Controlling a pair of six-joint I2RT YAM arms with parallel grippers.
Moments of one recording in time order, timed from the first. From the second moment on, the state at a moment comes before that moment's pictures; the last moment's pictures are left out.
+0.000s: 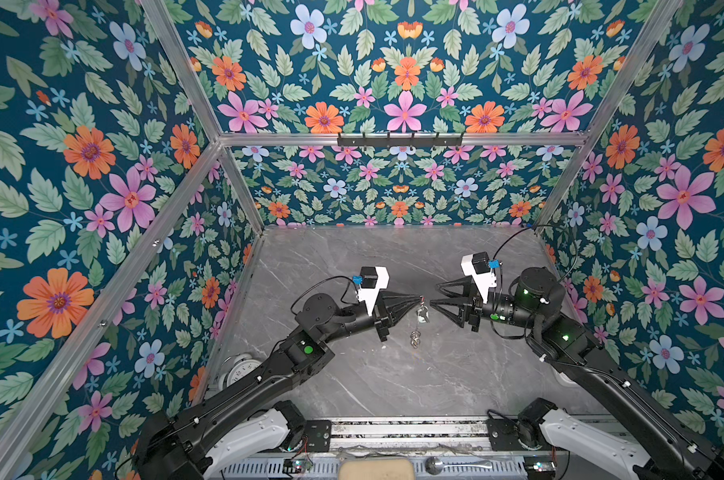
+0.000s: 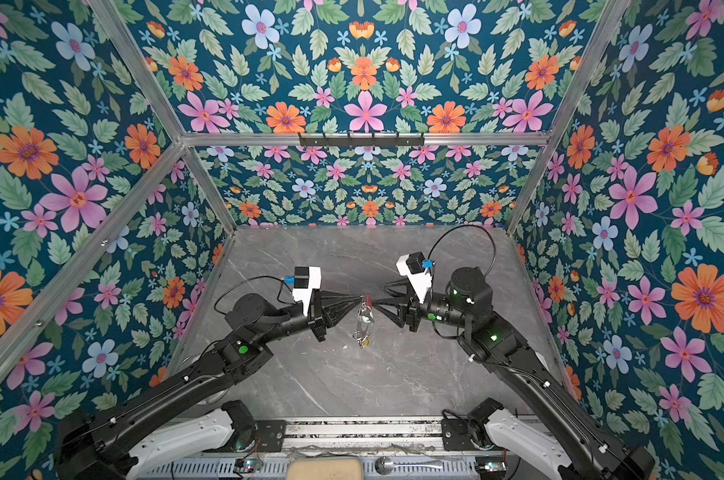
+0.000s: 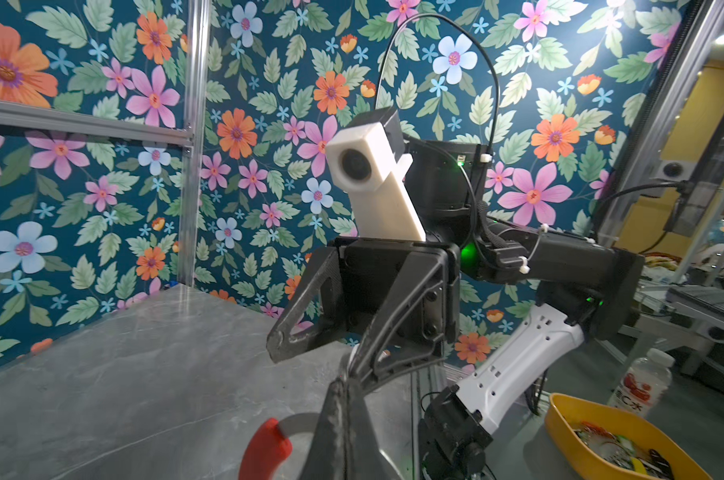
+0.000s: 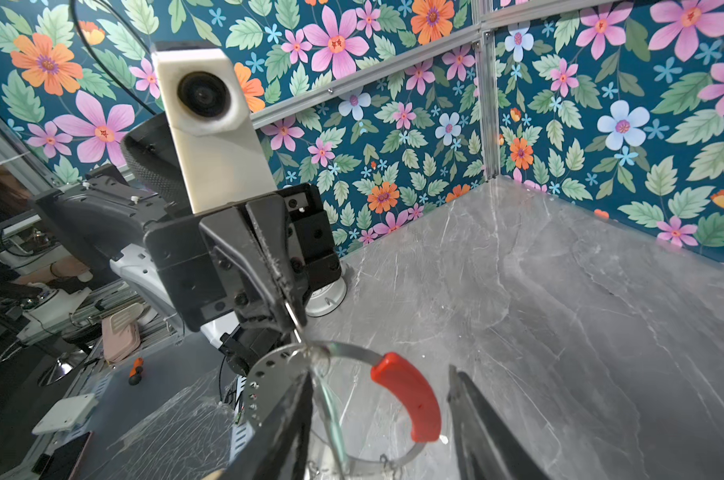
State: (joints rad) left arm -0.86 0.97 0.74 0.47 0.47 -0.31; right arm 0.57 0.91 0.94 -0.16 -0.66 0.21
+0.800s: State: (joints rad) left arm -0.88 0.97 0.68 0.59 0.37 -0.26; right arm 0.61 0.91 0.88 -0.09 -0.69 0.21
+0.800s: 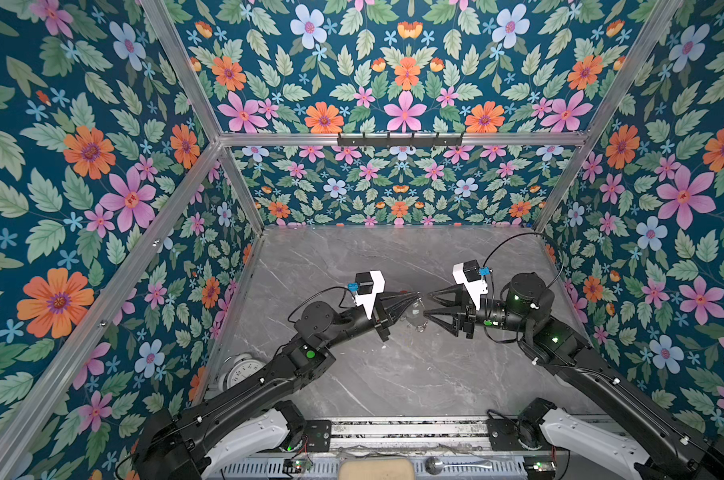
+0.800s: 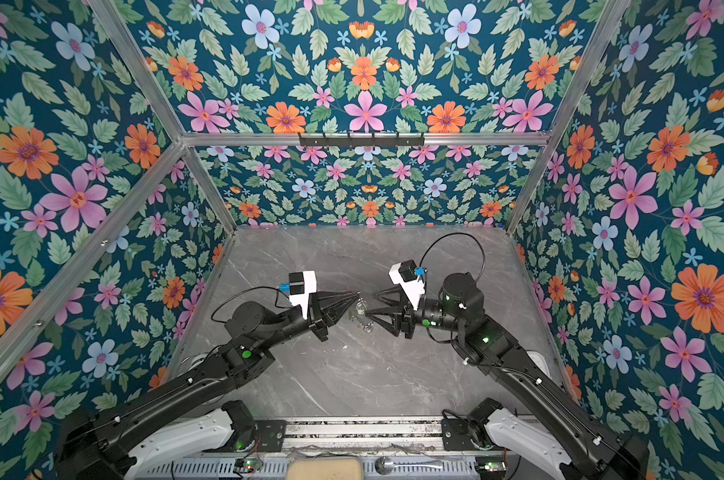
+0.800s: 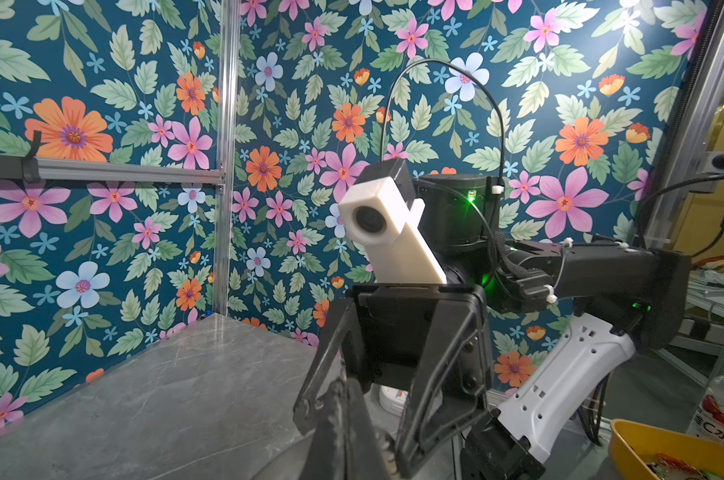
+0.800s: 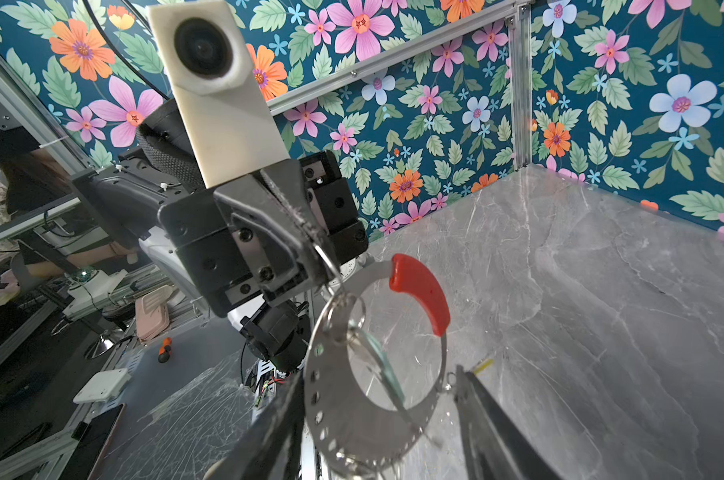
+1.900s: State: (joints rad) left arm -1.03 1.02 0.65 0.66 -0.24 0.03; right arm 0.61 0.80 0.80 -0.09 -0.46 0.22
